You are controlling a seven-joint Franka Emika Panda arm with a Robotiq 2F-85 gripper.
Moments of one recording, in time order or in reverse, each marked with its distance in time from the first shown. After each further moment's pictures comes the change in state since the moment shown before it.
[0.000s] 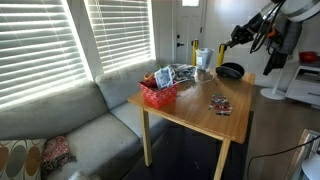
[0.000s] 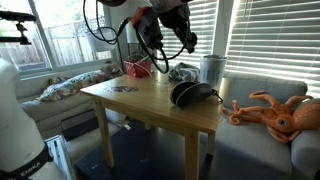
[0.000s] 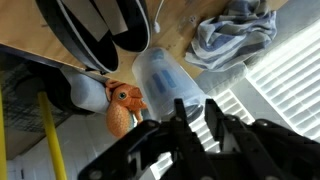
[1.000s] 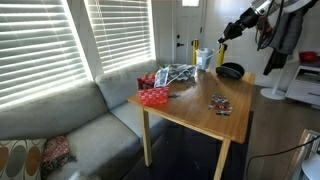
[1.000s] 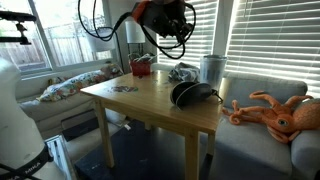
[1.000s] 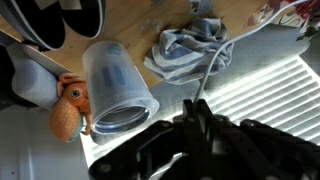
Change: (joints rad) arm -0.029 0.043 0.088 0.100 0.105 -0.160 -0.267
